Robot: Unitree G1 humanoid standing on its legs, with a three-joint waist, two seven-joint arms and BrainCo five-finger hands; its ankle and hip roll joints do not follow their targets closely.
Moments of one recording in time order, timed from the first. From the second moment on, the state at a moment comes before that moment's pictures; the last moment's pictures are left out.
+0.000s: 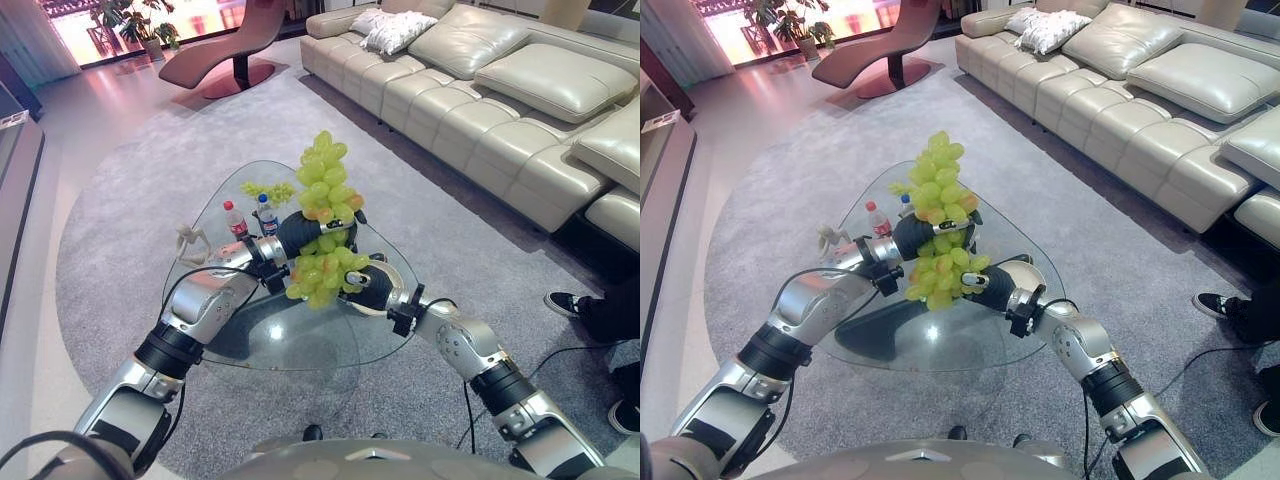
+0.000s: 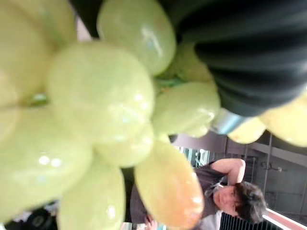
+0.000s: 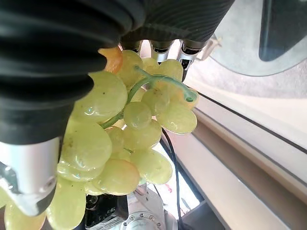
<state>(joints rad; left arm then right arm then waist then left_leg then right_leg) -0.41 0.48 -0.40 -0.03 -0.77 0.19 -0.49 -0.24 -0.37 0.41 0.15 0.85 0.33 0.60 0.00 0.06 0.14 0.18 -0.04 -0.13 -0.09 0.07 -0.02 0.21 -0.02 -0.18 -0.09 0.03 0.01</state>
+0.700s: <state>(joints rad) -0.40 0.48 -0.41 -0.04 -0.77 0.17 -0.51 -0.20 -0.36 0.45 0.12 1.00 0.35 0.62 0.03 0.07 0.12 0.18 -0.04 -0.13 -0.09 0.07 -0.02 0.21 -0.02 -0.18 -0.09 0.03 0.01</state>
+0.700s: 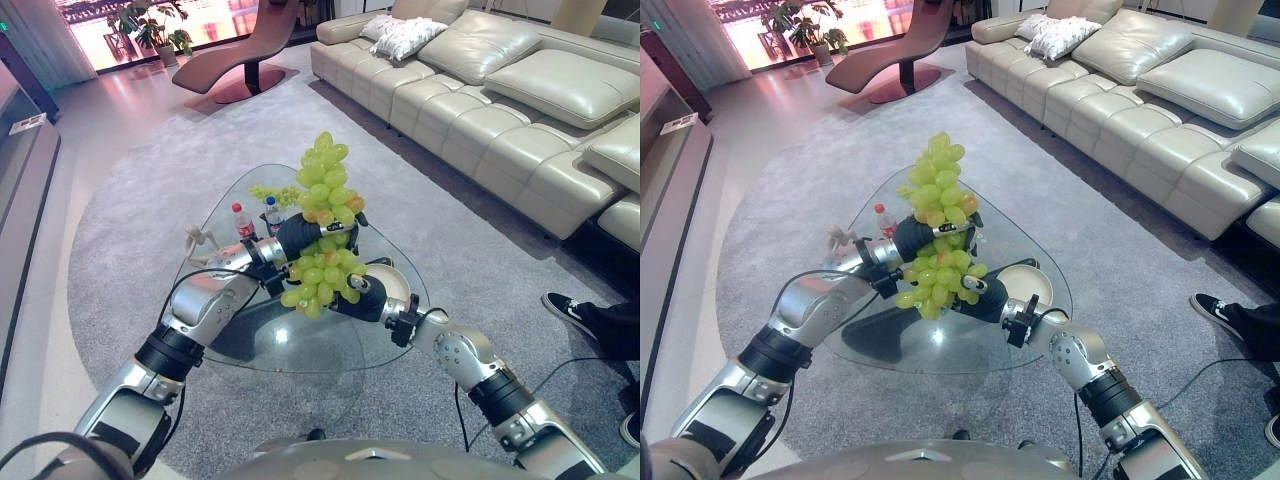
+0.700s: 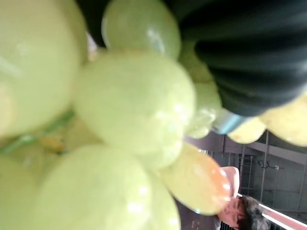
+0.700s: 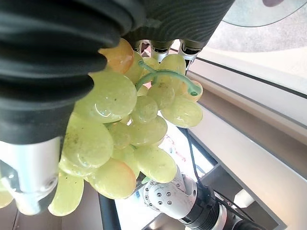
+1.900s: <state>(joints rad) -0.35 0.44 -0.40 -0.07 -0.79 0.17 -0.46 -0.19 -0.34 0.47 0.12 1.08 0.41 0.69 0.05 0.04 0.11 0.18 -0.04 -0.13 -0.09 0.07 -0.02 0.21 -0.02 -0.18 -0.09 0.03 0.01</state>
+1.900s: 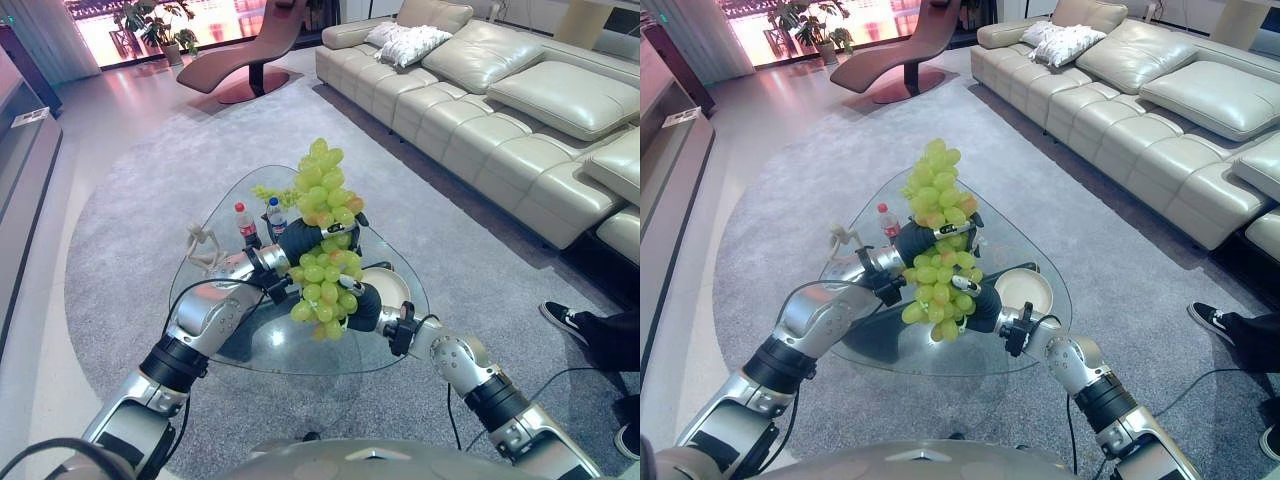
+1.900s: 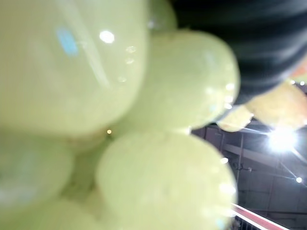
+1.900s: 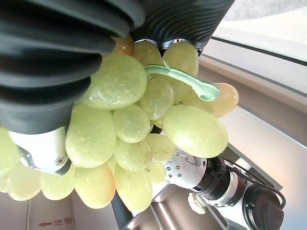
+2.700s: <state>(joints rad) -0.25 0.45 -0.39 -0.06 -0.79 0.19 -0.44 -0.10 -0.34 0.43 0.12 1.08 0.39 0.70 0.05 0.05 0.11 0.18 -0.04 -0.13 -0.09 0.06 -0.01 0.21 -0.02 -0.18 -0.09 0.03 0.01</state>
